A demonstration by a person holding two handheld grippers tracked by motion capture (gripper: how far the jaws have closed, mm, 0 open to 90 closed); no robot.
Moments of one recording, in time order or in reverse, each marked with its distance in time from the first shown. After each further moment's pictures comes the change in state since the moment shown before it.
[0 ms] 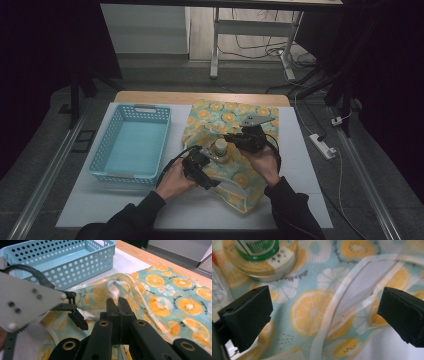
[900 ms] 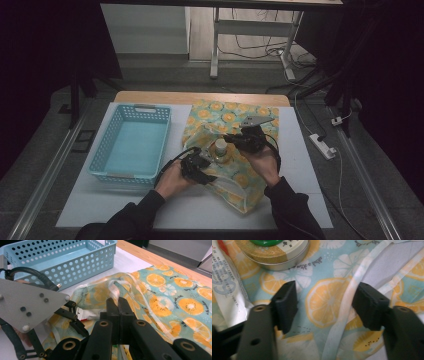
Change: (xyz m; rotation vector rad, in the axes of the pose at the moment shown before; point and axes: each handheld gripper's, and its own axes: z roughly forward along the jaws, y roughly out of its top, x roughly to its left) left arm 0.005 -0.007 0.002 0.032 0.063 0.044; right arm 0.001 -0.001 0.001 0.005 0.003 -0.004
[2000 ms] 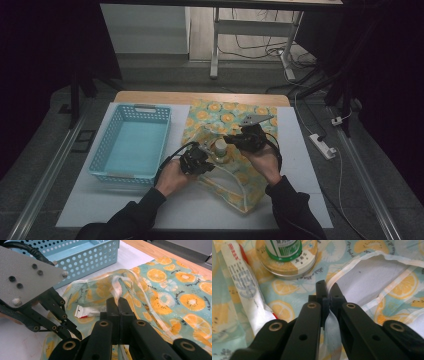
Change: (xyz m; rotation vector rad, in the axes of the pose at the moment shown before) left arm -0.002 0.016 -0.022 -0.022 -0.005 -0.108; right arm -0.002 0.004 -0.001 0.051 0.033 -0.005
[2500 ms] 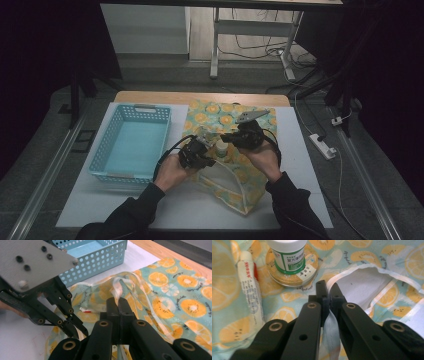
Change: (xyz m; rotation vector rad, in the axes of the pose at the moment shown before) left arm 0.008 0.011 -0.020 -0.041 -0.047 -0.052; right arm 0.005 0.017 -0.001 0.031 0.038 -0.017
